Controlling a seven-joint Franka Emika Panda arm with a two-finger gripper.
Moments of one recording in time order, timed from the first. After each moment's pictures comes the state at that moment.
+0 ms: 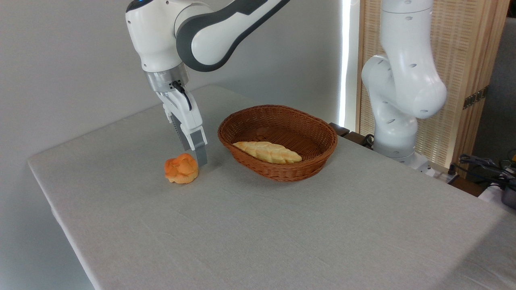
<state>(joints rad) -0.34 0.04 -0.10 -1.95 -0.08 1.95 0.53</state>
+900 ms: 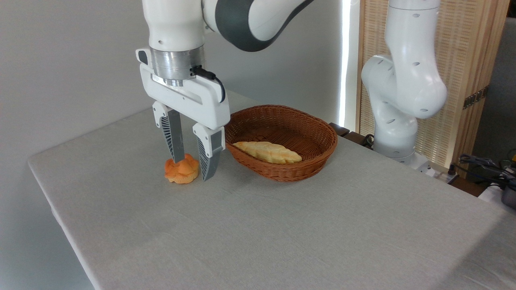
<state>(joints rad) -0.33 -0.06 0.21 -1.89 -0.06 1.94 0.53</state>
